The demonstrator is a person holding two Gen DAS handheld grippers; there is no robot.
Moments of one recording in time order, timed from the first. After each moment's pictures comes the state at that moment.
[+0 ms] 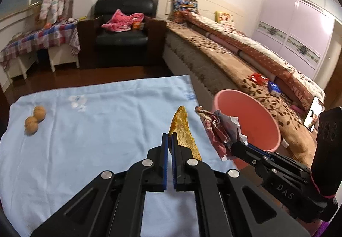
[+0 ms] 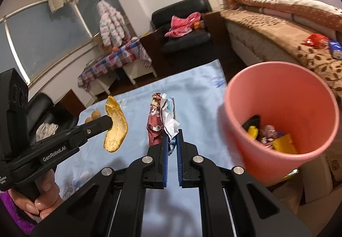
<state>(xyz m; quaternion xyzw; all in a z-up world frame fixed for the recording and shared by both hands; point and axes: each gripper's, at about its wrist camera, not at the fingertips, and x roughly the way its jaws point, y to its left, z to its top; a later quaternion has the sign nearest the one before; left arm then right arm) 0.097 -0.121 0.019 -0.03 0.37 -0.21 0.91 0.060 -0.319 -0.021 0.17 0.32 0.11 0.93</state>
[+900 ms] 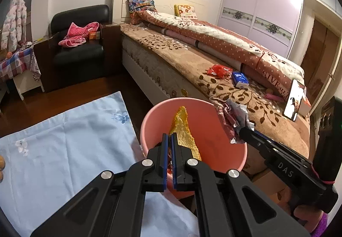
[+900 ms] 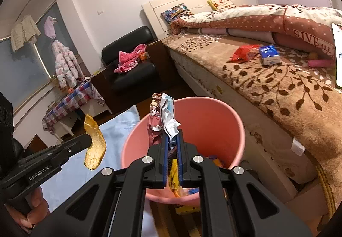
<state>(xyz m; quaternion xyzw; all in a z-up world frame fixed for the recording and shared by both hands) 0.123 -0.269 0.034 0.03 0.35 -0.31 0.88 0.046 -0.461 -0.013 0.22 0.26 -0.06 0.94</state>
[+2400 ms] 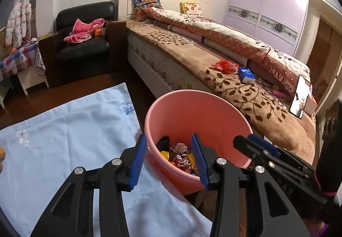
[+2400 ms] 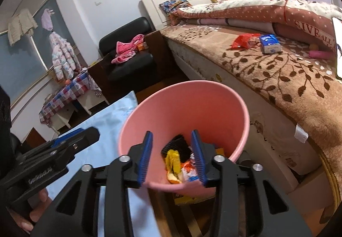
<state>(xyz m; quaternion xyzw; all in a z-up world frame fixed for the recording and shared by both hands) 0.118 -0.260 0.020 0.03 0.36 -0.28 0.89 0.044 -0.444 -0.027 0.21 0.29 -0.05 0.93</state>
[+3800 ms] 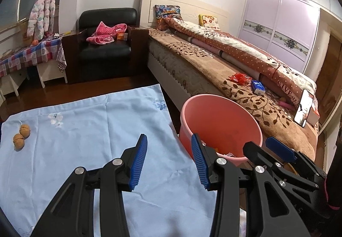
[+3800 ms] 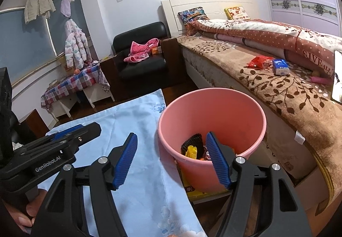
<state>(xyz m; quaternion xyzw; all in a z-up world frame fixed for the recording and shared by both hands) 0.079 -0.178 0.035 0.00 0.33 -0.23 0.91 0.009 -0.367 0.006 0.13 0.27 -0.04 0.95</state>
